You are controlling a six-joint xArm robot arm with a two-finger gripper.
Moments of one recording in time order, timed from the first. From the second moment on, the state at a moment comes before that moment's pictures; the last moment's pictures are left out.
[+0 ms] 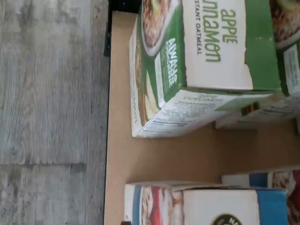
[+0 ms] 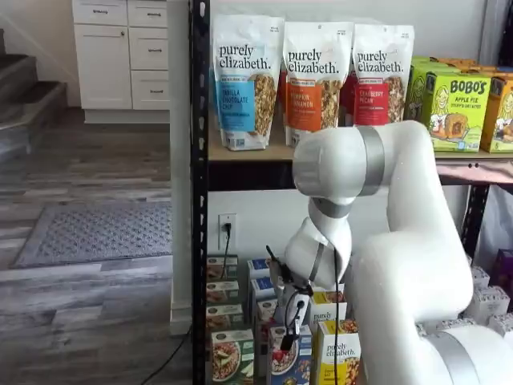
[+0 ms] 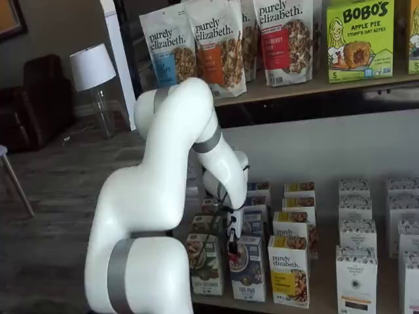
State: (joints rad) arm 0.05 0.90 -1.38 0.59 0.37 -2.04
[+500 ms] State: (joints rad) arm 0.03 0.94 -1.41 0.54 0.38 -2.01
